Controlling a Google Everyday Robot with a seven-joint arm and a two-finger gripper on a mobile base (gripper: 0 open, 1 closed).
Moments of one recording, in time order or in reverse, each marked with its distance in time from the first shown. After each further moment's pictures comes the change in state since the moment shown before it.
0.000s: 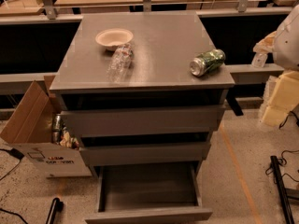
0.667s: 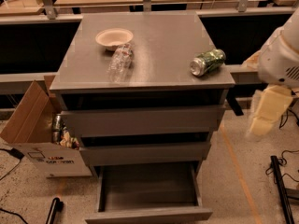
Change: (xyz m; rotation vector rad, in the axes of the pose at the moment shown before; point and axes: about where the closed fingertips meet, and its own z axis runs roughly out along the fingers) arm 0.000 0.007 0.041 -0.091 -0.014 0.000
